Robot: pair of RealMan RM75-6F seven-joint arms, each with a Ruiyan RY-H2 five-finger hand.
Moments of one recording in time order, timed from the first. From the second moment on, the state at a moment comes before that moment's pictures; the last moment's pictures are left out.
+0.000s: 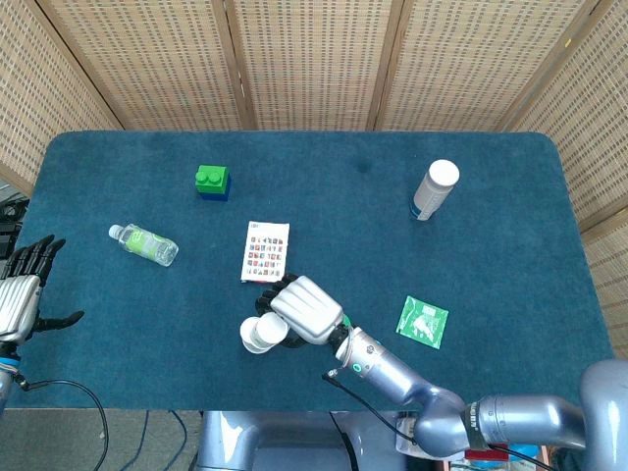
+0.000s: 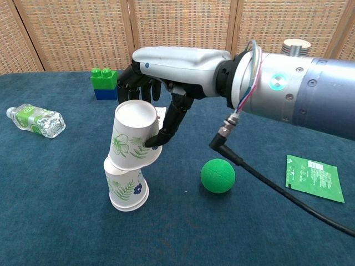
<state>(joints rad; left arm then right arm) -0.25 -1.05 -0.11 -1.69 1.27 1.27 0.01 0.92 -1.56 0.27 -1.81 -1.17 0.90 -0.46</state>
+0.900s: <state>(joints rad) -0.24 -1.04 -0.11 -1.69 1.28 1.26 -0.02 1.03 -1.66 0.26 -1.77 -0.99 0.95 -0.61</state>
